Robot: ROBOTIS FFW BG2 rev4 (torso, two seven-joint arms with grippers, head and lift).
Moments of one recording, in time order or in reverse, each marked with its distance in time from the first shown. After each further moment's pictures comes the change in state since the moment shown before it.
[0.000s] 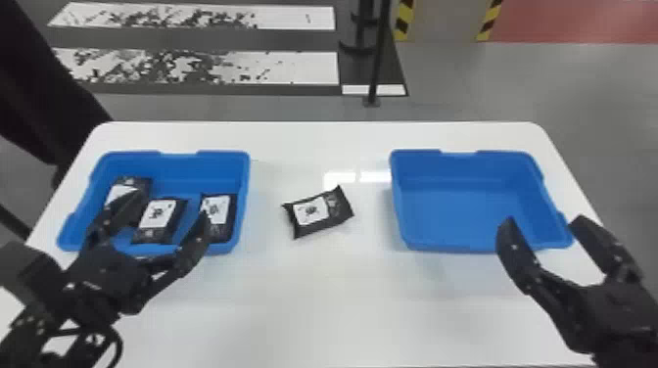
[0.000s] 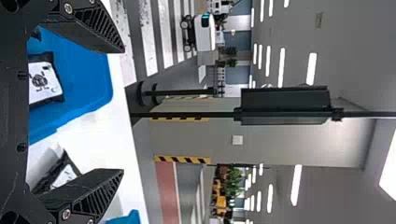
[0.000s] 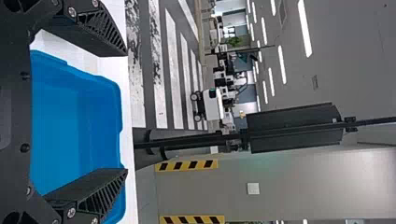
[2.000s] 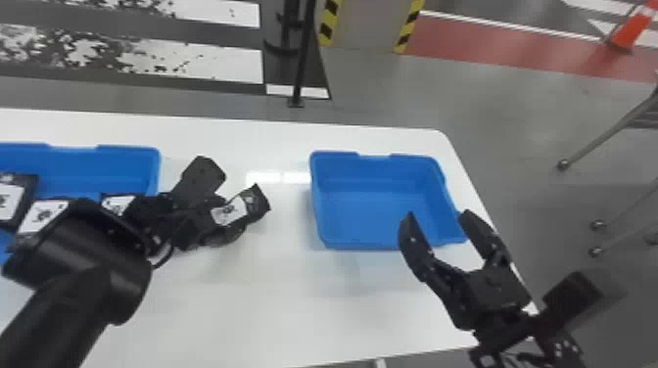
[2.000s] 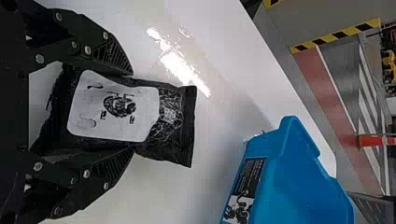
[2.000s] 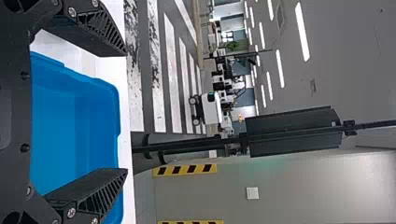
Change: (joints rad) left arm -0.783 0.011 -0.538 0.746 -0.478 0.494 -0.167; right arm -0.042 0.000 0.002 0.036 0.002 0.000 0.022
